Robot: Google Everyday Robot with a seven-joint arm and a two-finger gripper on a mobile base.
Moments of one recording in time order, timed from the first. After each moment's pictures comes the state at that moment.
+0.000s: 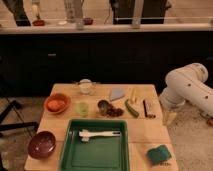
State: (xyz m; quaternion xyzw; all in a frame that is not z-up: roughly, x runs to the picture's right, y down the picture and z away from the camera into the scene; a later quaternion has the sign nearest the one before) arm 0.287 0.111 0.683 -0.28 0.02 0.02 0.96
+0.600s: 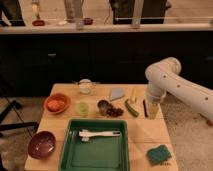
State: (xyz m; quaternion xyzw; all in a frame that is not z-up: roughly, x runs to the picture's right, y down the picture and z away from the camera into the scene) arm 0.225 0.088 0.744 -0.32 0.04 0.04 0.95
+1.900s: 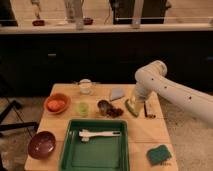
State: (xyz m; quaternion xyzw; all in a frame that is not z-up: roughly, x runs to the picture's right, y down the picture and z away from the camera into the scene) arm 0.180 0.073 0.794 -0.25 0.00 0.10 0.96
